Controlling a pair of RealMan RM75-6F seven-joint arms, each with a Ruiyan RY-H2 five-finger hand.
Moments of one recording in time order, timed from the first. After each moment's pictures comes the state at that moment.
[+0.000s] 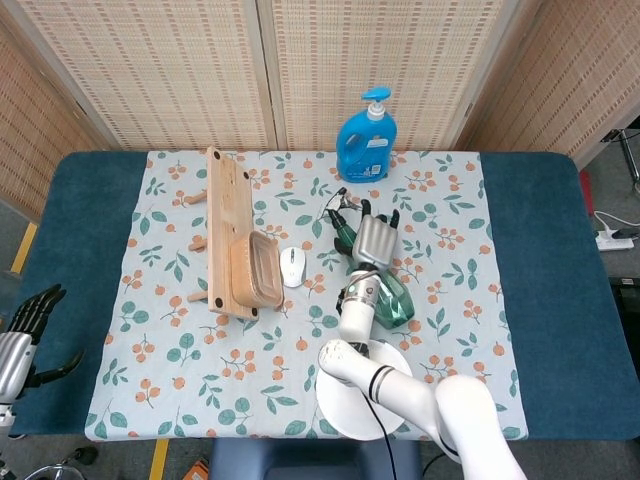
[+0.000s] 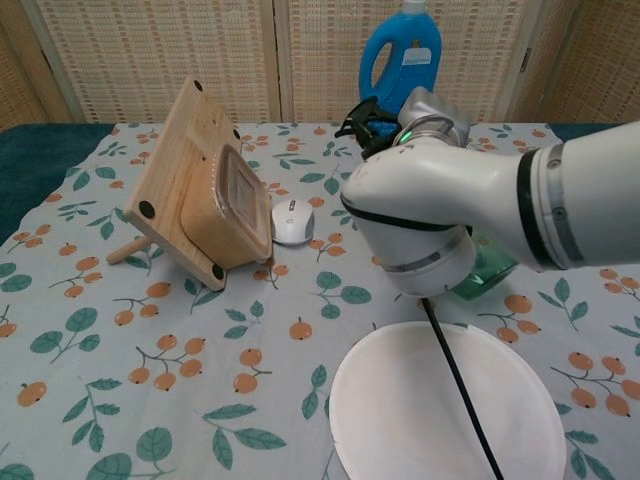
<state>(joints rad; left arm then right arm) -0.15 -1.25 -0.01 -1.18 1.60 1.55 -0.59 1.23 -2.16 0.69 -0.75 -0.43 1.25 -0.60</state>
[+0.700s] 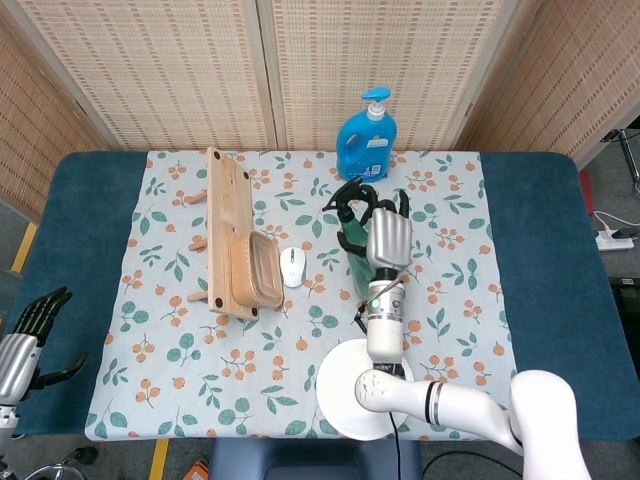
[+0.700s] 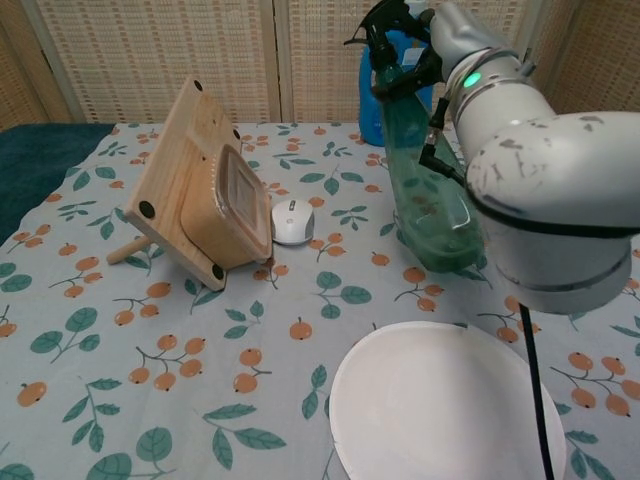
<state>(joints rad) -0.15 -1.25 0.00 -1.19 1.62 1.55 -0.57 0.96 -1.91 0.56 -1.37 -0.70 1.45 -0.60</state>
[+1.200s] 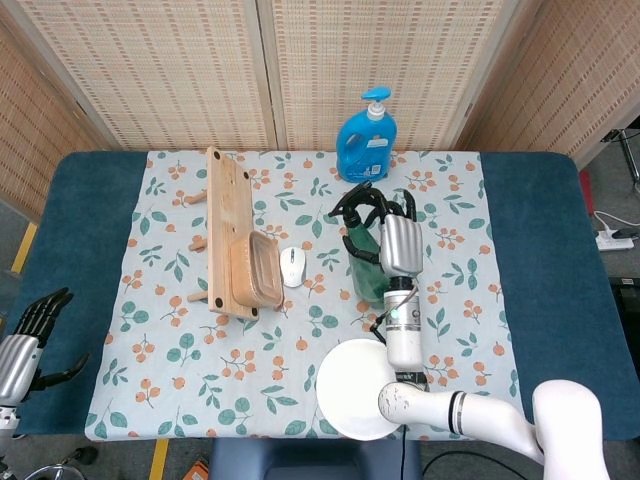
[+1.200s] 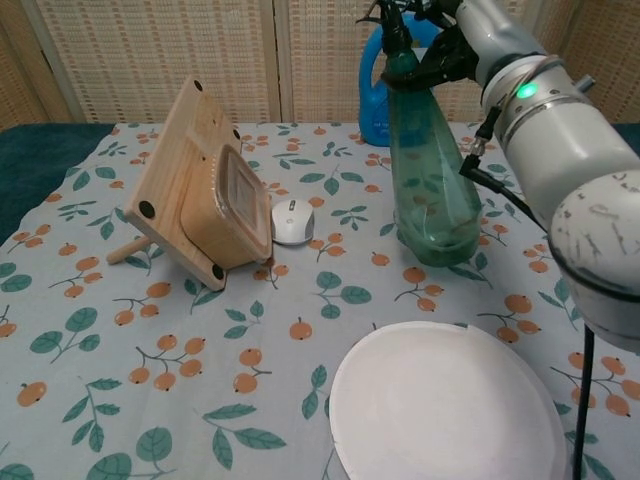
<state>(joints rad) -0.15 -1.26 0.00 -1.18 1.62 1.56 -0.57 0.85 -1.86 0.48 -1.41 -0.88 1.42 -0.37</state>
